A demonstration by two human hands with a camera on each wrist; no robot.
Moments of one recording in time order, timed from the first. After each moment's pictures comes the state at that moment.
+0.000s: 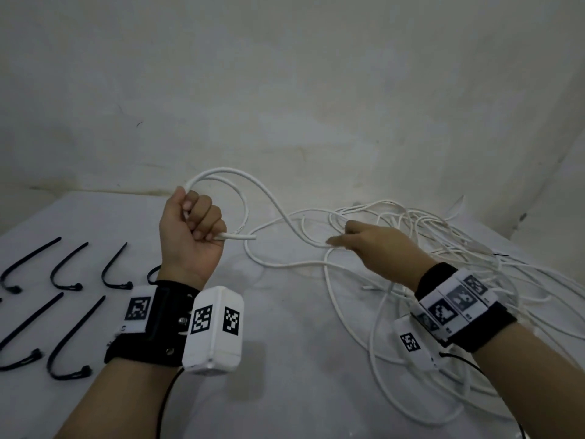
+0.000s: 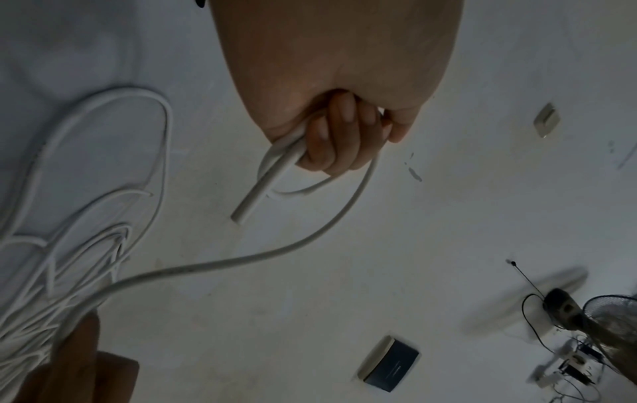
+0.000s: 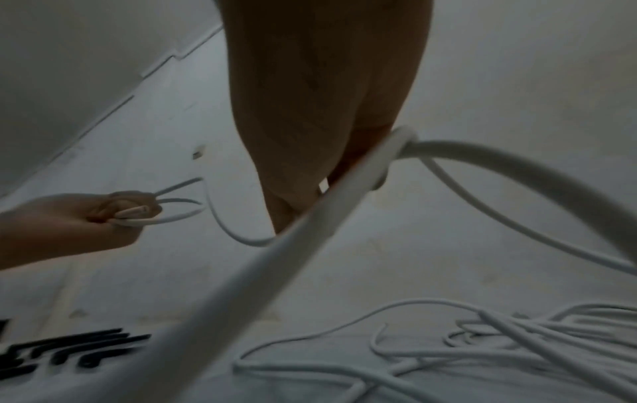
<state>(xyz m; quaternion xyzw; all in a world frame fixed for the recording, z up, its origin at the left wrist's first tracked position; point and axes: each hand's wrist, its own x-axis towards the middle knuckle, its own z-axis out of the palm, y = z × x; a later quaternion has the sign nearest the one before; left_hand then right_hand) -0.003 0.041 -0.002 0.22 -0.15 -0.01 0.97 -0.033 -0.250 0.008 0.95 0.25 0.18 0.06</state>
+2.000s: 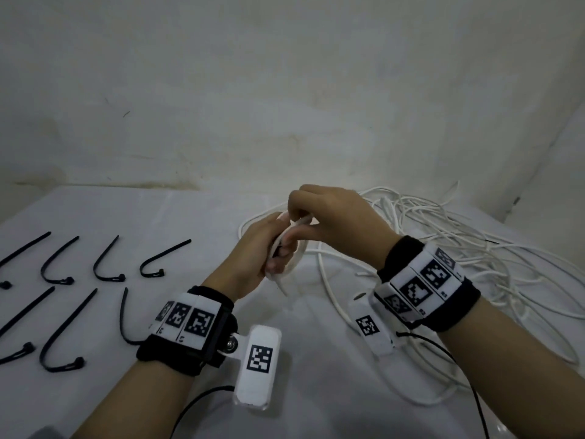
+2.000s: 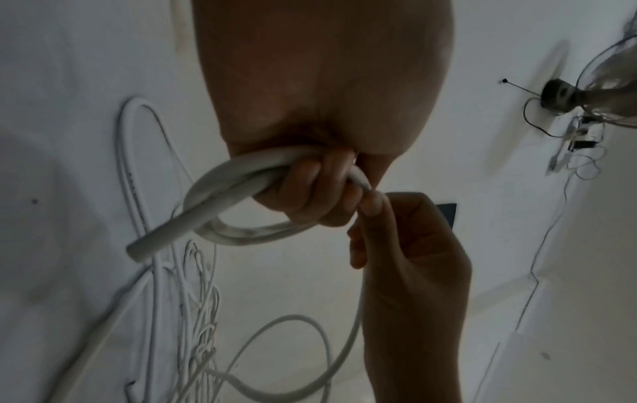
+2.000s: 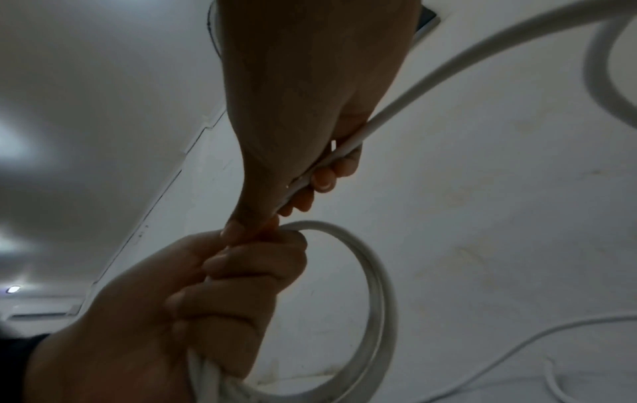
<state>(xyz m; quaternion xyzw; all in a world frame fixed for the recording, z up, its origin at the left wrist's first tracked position) -0.047 -0.026 -0.005 0.61 -0.22 -0.13 0.75 -0.055 -0.178 0.044 0.88 0.36 0.28 -0.09</state>
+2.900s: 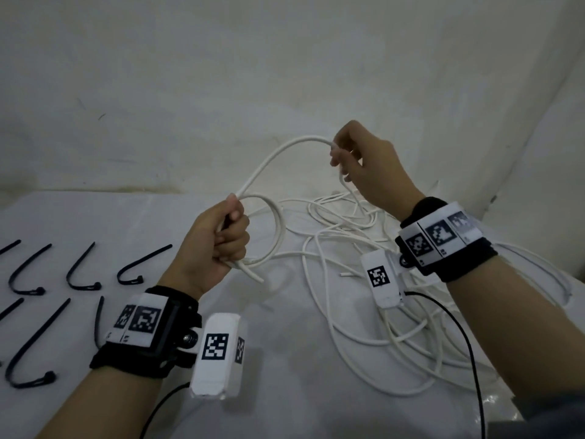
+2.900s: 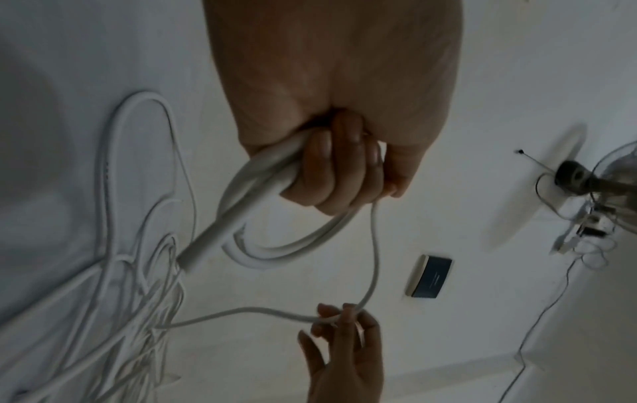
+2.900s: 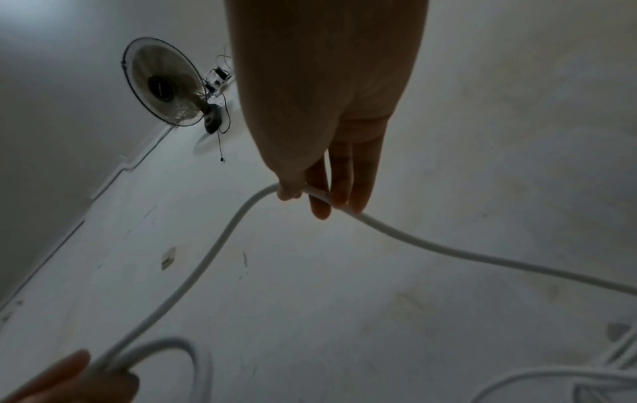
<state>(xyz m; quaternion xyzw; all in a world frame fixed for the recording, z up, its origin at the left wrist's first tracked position) -0.033 -0.003 -0.001 0.43 -0.19 -0.15 0.87 -0.030 -0.243 0.086 0.88 0.19 0.34 -0.27</state>
